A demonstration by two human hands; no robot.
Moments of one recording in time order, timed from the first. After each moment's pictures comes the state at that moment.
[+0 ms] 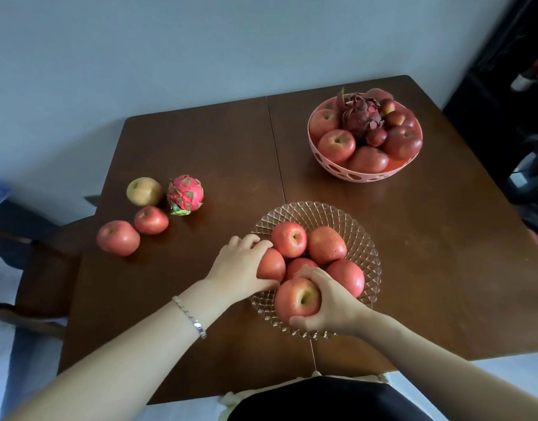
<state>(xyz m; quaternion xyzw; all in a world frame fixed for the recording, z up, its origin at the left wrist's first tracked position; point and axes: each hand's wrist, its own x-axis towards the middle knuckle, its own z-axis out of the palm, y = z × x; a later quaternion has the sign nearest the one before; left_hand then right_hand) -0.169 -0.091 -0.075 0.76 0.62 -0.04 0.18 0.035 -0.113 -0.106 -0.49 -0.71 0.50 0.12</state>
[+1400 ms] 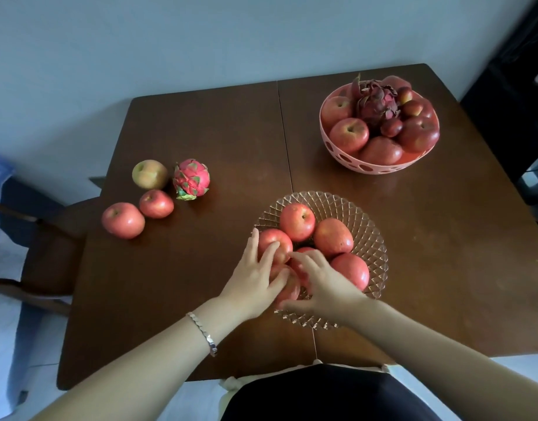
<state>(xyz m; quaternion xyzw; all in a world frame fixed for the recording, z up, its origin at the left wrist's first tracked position) -0.152 -0.128 -0.107 0.66 0.67 0.08 0.33 0.021 -0.109 -0.099 -0.46 -0.78 0.41 0.07</state>
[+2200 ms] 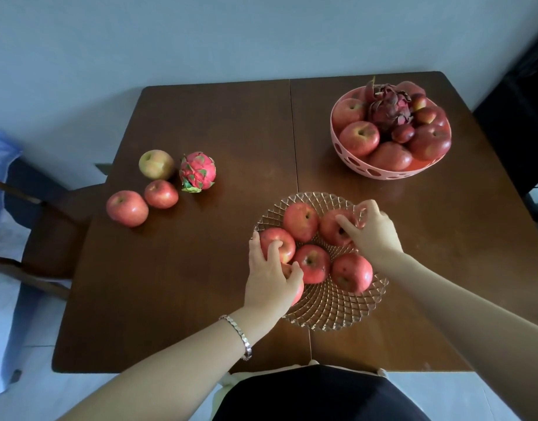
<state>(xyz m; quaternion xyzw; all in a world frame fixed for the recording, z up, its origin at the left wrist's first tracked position) -0.107 -0.134 -0.115 0.55 0.76 0.23 0.26 0.066 -0.018 -0.113 -0.69 -0.63 0.31 0.19</state>
